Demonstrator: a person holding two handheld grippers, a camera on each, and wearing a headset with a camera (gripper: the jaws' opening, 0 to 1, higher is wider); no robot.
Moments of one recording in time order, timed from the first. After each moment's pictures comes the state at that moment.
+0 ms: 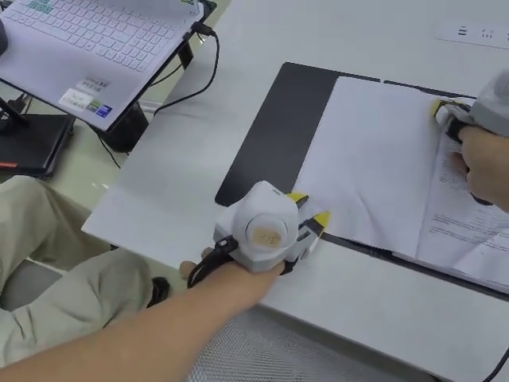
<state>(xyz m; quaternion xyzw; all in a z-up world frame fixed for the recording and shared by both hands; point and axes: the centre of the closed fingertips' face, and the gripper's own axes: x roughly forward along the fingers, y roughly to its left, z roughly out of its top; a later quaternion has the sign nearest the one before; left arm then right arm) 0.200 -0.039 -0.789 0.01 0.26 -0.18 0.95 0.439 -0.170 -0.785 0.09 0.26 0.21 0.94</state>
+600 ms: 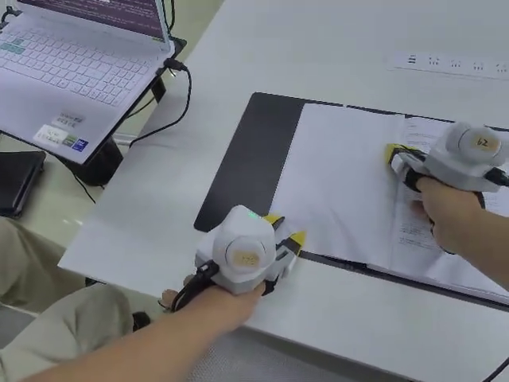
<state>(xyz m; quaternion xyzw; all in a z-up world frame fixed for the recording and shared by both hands) 0.200 -0.038 -0.790 0.01 0.26 -0.18 0.95 0.382 -0.159 -0.772 0.11 0.25 0.23 0.93</state>
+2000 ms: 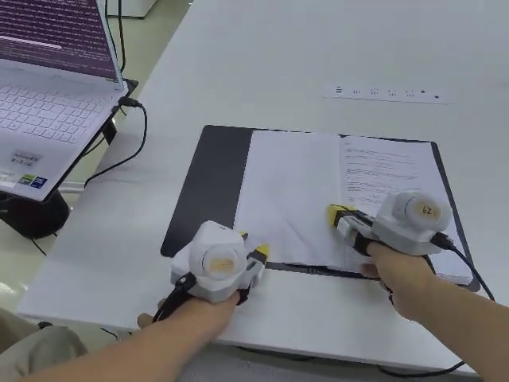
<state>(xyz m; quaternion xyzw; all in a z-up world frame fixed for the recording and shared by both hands) 0.197 -0.034 -0.791 0.01 0.26 -0.18 0.95 0.253 -0.150 -0.774 0.14 0.27 0.26 0.92</state>
